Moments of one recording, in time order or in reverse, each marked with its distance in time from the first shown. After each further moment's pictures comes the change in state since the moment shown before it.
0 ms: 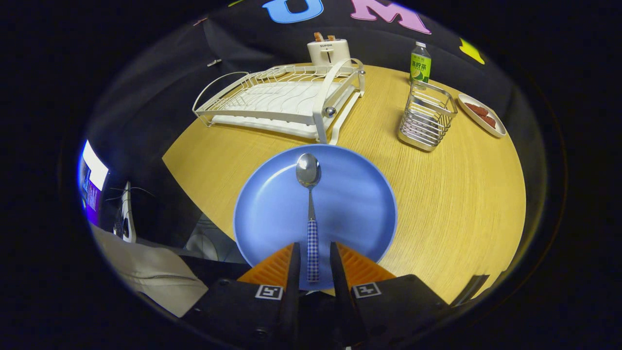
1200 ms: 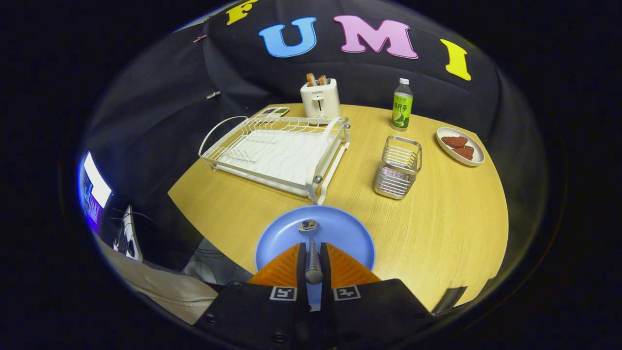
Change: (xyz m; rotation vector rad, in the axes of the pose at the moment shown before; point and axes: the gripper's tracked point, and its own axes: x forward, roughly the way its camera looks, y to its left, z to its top) arm -0.056 0.005 0.068 0.012 -0.233 -0.021
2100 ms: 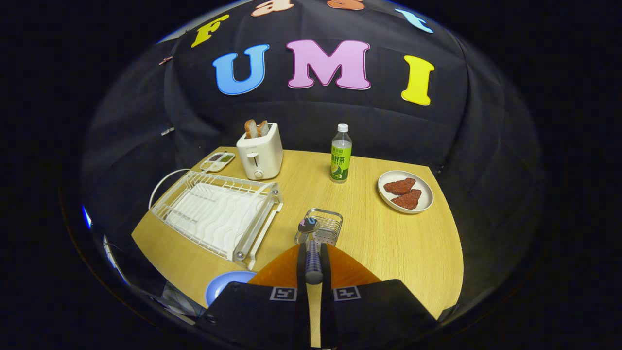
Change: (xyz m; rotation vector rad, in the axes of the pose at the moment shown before) arm -0.037 -0.121 0.126 0.051 -0.204 -0.232
